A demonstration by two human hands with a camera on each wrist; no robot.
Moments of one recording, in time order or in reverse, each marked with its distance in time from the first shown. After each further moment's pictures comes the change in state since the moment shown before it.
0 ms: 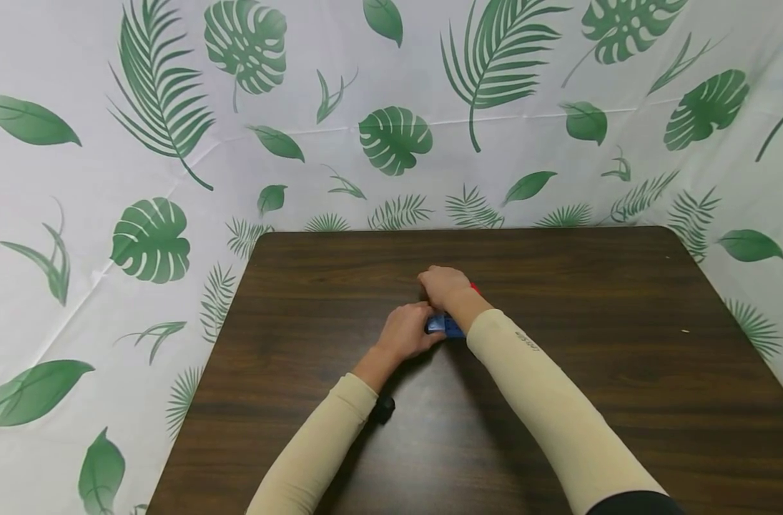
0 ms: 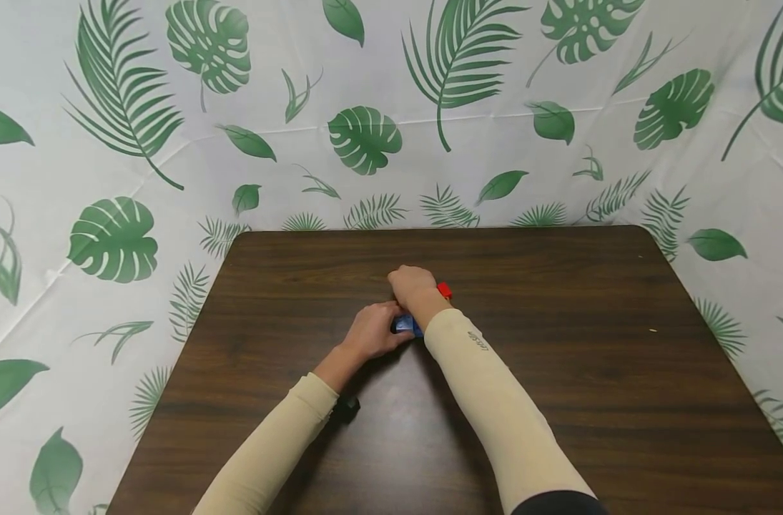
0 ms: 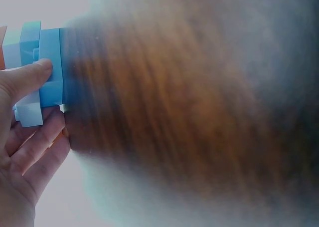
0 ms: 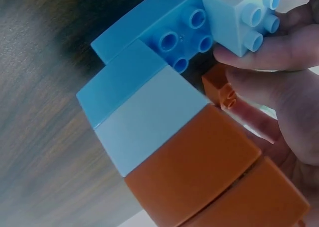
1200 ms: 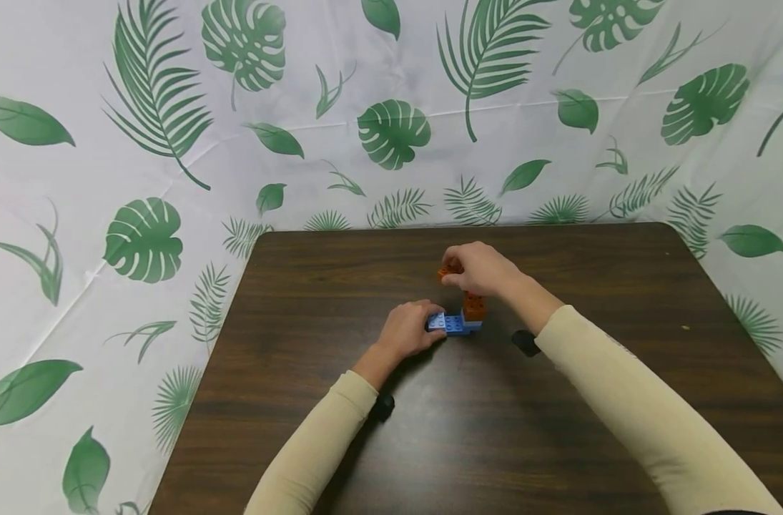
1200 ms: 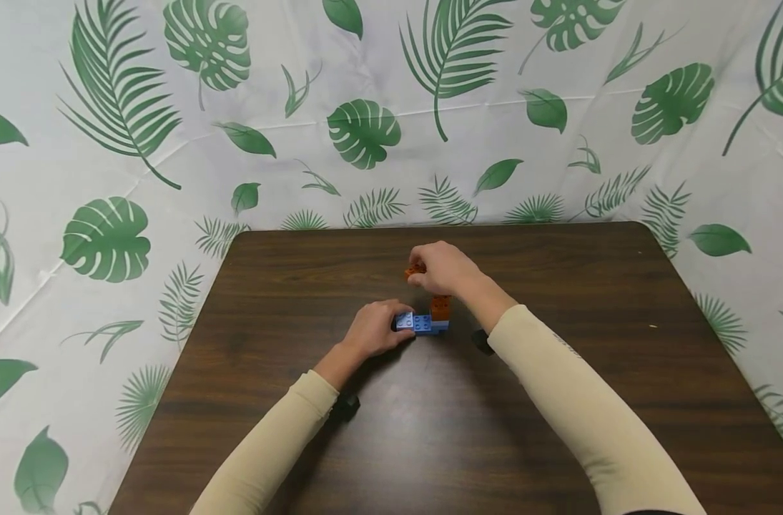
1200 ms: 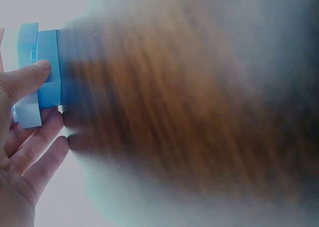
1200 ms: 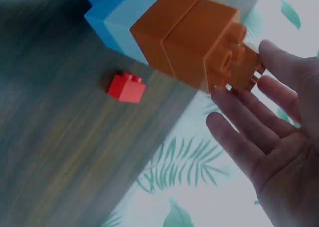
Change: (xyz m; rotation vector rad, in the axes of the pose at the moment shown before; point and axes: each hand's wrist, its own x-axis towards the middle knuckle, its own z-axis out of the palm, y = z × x) left_hand 0.001 0.001 0.001 0.015 -0.050 0.019; right_hand -0.064 0.047 -0.035 0.357 0.243 -0.121
